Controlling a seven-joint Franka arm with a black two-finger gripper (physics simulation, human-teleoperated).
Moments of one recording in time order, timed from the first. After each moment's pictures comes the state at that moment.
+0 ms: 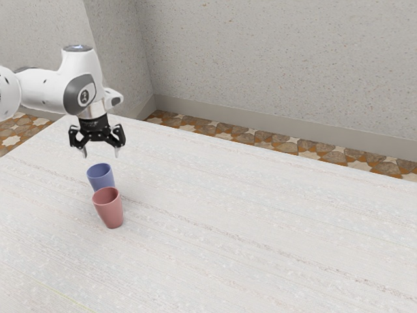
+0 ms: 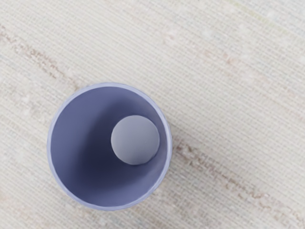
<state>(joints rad) 0.08 0.28 0.19 -1.79 0.07 2.08 -0.32</state>
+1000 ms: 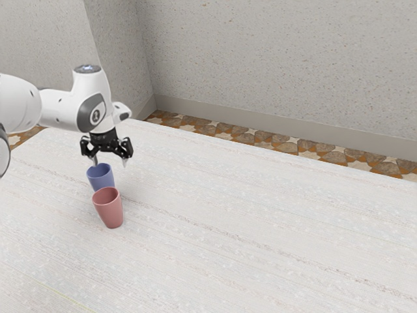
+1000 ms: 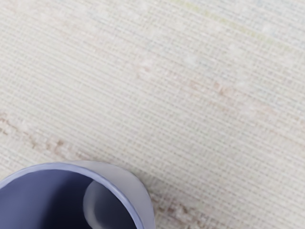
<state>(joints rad) 0.09 0.42 0.19 -1.75 0.04 2.24 -0.20</state>
